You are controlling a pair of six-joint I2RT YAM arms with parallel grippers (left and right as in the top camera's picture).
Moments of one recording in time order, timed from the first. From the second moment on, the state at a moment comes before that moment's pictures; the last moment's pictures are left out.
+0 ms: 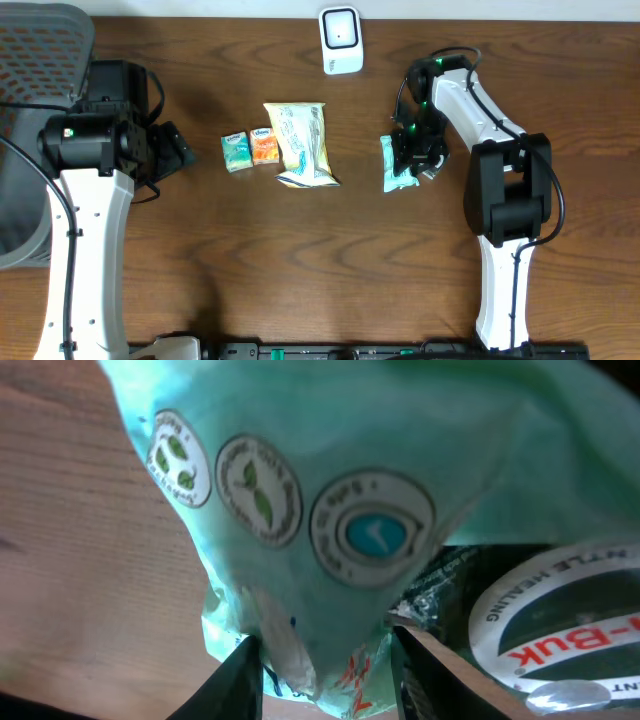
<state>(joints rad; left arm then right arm) 0.04 1.42 1.54 -1.39 -0.21 -0.51 0.21 2.34 1.89 -1.39 -0.23 0.06</state>
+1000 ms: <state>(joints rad) 0.04 1.42 1.54 -1.39 -0.21 -0.51 0.32 2.34 1.91 -1.37 -0.25 0.10</state>
